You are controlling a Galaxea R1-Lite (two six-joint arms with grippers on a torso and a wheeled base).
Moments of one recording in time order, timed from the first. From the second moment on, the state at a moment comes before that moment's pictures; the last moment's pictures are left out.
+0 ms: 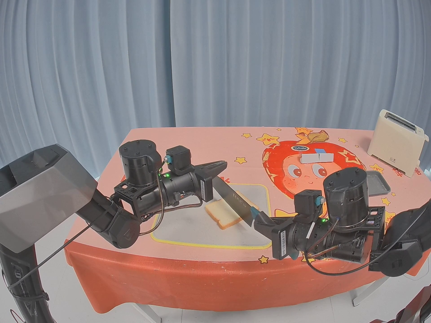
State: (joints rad) left arm -0.49 2.15 -0.97 -1.16 -0.39 -0.09; right arm 0.79 1.75 -0.66 -0.57 -0.11 0.25
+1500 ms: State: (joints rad) left arm -0.51 2.24 -0.96 -1.20 -0.42 0.02; right arm 0.79 1.76 -0.66 -0.56 -0.10 0.25
